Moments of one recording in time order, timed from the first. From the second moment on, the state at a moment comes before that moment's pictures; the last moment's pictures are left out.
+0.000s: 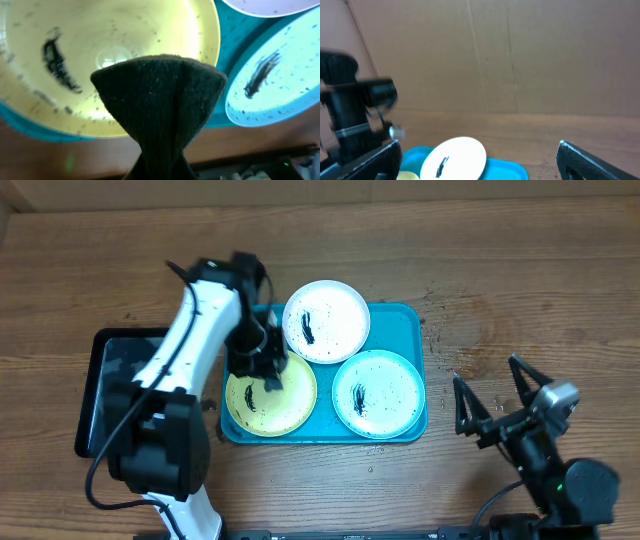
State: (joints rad) left arm -0.22 1.91 1.53 -1.36 0.30 -0.34; right arm 0.04 0.27 0.39 -0.06 -0.36 0.21
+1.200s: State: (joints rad) left arm -0.06 1.90 1.75 -1.34 0.17 -0.34; right arm 0.07 1.10 1.18 -0.57 -0.77 0.30
